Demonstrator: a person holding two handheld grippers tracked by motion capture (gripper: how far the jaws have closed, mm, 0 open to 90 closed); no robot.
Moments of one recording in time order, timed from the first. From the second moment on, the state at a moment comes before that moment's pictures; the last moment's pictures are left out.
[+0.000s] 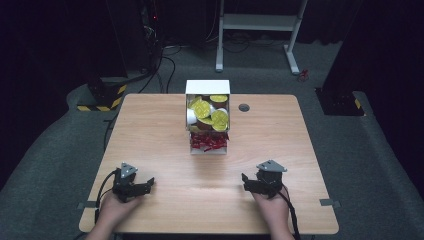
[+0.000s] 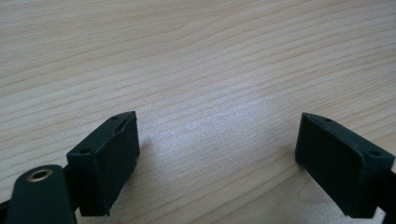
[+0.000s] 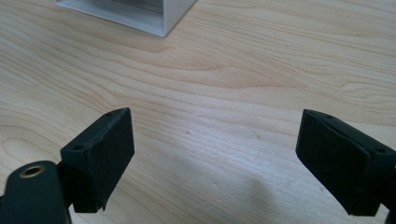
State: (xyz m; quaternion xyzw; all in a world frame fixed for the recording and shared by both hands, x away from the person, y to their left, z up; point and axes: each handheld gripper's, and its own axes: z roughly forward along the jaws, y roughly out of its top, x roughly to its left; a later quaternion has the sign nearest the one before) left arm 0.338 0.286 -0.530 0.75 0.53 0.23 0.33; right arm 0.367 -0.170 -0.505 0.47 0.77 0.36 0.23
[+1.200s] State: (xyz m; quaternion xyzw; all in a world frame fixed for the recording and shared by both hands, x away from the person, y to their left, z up) left arm 0.337 0.286 -0.530 0.75 0.53 0.23 0.33; right arm 0.375 -0.137 -0.487 0.44 0.77 0.40 0.24
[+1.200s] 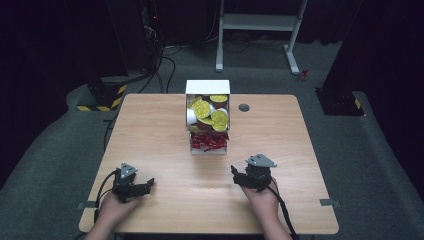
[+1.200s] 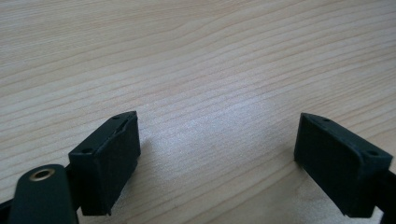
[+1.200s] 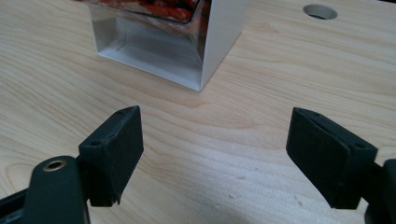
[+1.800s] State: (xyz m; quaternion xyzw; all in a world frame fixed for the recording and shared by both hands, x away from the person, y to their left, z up) left arm 0.337 0.287 -0.530 0.75 0.53 0.23 0.33; right arm 0.384 -0.138 -0.475 0.44 0.76 0.42 0.23
